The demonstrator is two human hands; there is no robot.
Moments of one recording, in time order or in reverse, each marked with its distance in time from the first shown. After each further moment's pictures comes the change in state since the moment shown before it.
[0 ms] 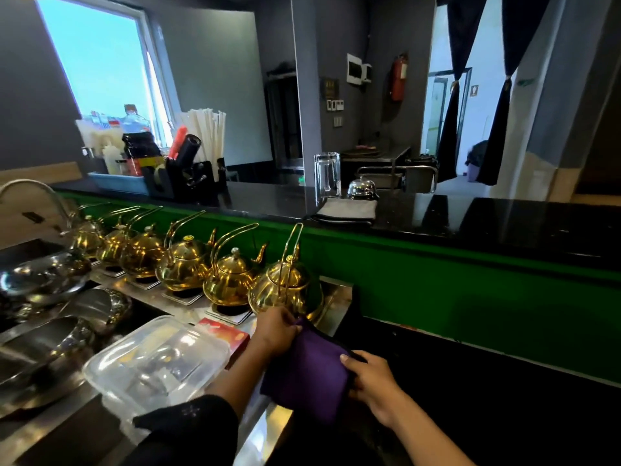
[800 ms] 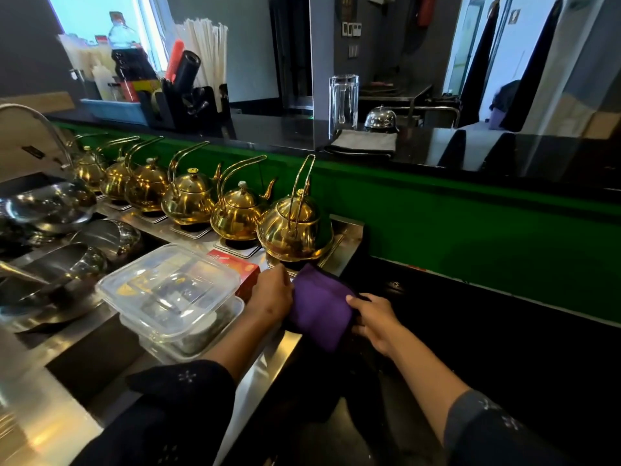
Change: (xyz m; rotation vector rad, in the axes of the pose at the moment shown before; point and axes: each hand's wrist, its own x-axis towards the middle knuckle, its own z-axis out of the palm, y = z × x) left_hand -0.033 -0.041 0.022 0.036 0.101 -0.021; right_hand 0.012 0.016 0.008 0.047 0.061 0.056
